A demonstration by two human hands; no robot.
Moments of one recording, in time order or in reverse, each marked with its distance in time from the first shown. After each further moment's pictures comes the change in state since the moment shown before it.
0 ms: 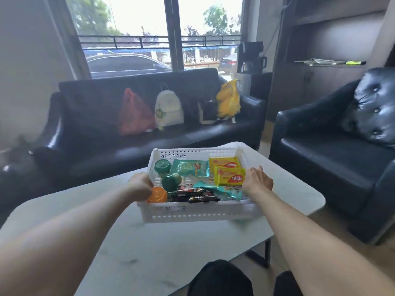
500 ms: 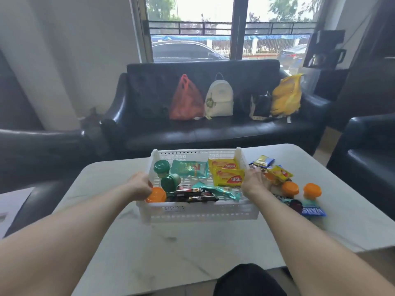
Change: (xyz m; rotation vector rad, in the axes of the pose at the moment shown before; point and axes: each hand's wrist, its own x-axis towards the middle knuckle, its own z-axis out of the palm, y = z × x) left_hand -0.038 -0.135 -0.012 -0.086 0.058 -0.273; right_hand -0.023 -0.134 0.051 0.011 -0.077 -0.283
